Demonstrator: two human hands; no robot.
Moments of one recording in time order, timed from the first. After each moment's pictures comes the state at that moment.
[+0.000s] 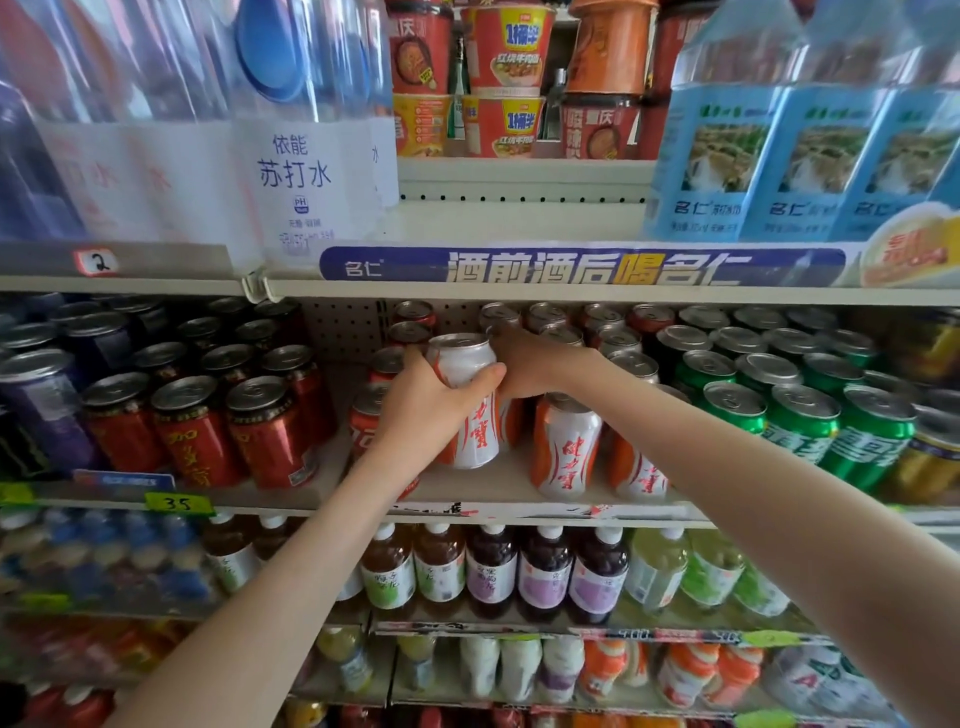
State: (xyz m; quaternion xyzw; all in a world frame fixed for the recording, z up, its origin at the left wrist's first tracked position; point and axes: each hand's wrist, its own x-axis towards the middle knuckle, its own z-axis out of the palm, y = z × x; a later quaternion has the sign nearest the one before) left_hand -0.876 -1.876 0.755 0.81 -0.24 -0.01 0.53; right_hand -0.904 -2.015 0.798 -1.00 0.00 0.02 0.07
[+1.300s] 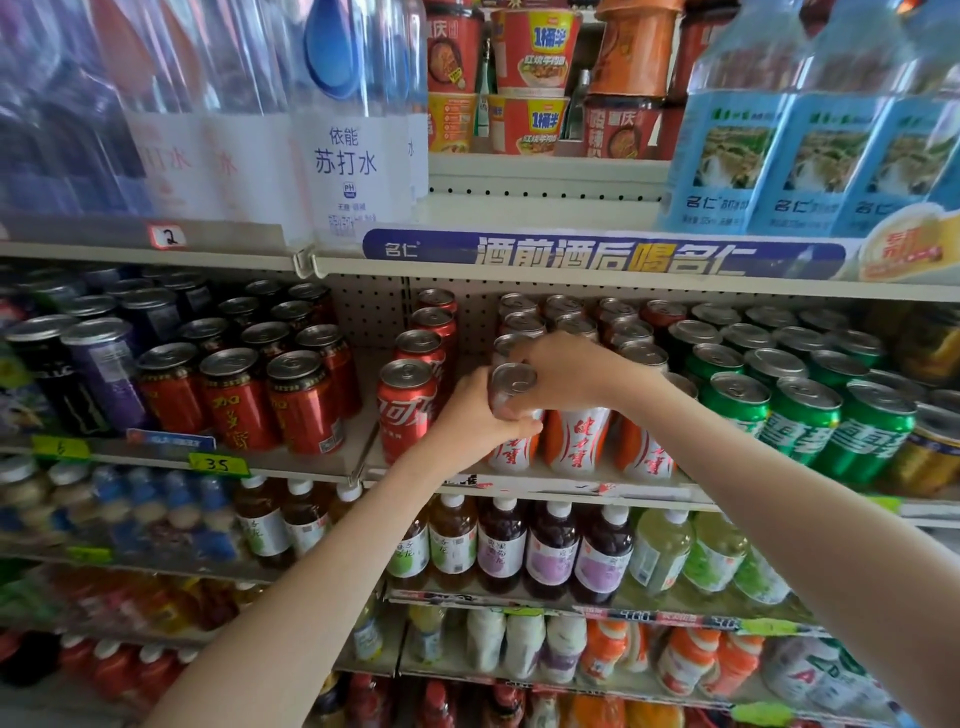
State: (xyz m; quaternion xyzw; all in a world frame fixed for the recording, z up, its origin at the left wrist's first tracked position) left_hand -0.897 -1.878 0.731 0.81 -0.34 -0.13 0.47; right_hand -0.954 -1.998 0.801 -1.00 0.05 -0.01 0.05
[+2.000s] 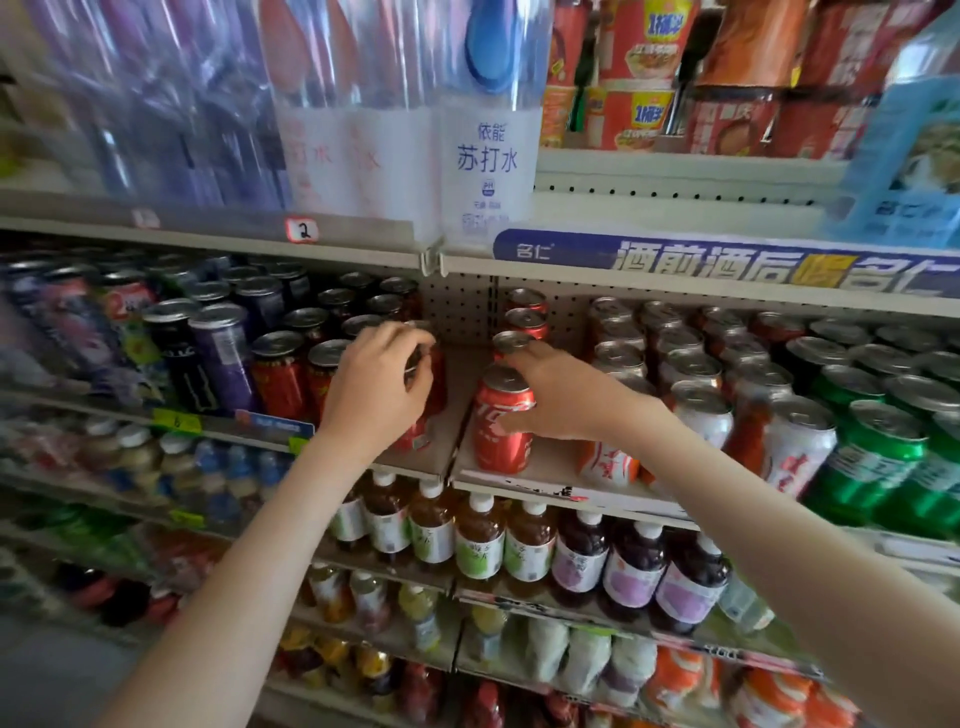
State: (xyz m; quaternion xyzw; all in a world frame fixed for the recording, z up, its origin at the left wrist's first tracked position) left_hand -0.813 -1.734 0.745 0.86 -0.34 0.29 0.25; right_hand -0.906 -1.920 0.782 -1.00 -0.02 -0.02 0.09
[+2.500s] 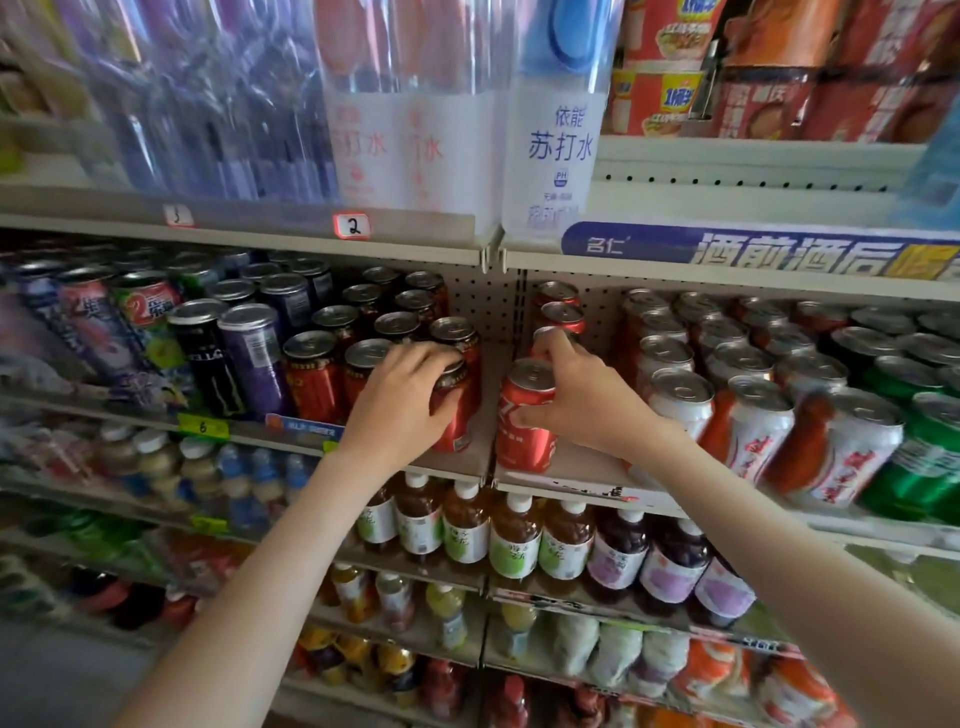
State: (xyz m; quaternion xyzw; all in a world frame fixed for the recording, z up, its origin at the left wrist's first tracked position) left_hand -0.786 -1.706 0.724 0.87 -0.40 0.23 0.20; right_hand -0.888 -1.890 0.761 -0.97 0.06 -0.12 0.21
